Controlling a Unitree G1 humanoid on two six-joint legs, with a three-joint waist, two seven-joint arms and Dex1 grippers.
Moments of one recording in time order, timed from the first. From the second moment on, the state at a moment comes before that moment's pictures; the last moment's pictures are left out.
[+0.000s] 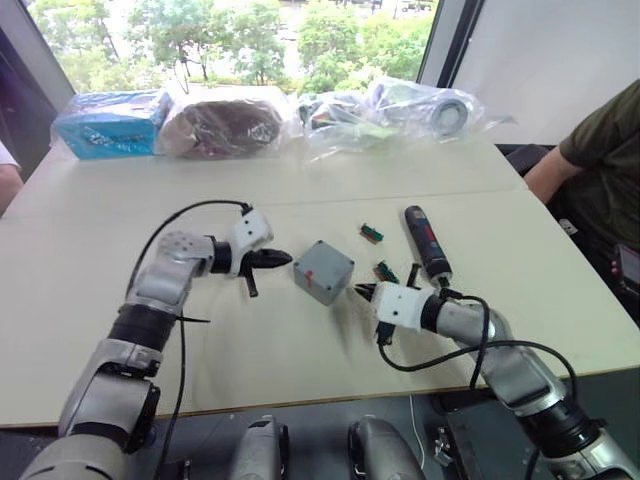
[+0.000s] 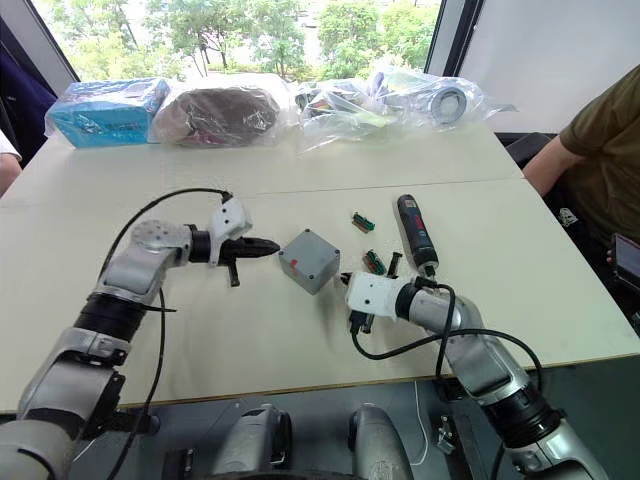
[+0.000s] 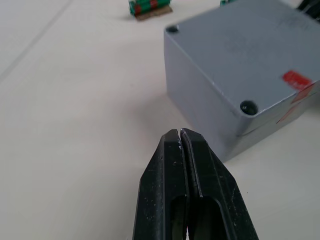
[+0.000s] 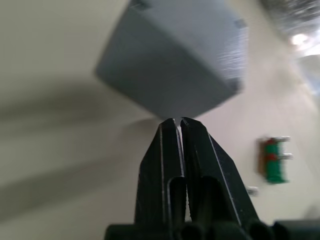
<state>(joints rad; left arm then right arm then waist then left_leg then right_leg) -0.67 0.50 -0.20 0.43 -0.10 0.21 -1.09 -0.22 -0.60 0.33 -0.25 -0.21 0.17 0.66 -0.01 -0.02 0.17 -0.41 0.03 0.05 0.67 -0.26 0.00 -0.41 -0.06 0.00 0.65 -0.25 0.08</state>
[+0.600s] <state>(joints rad) -0.58 0.55 -0.22 0.29 -0.10 0.30 -1.24 -0.34 -0.52 0.41 -0.15 -0.23 0.20 0.76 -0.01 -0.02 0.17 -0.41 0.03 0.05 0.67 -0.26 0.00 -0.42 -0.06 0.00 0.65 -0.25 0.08</state>
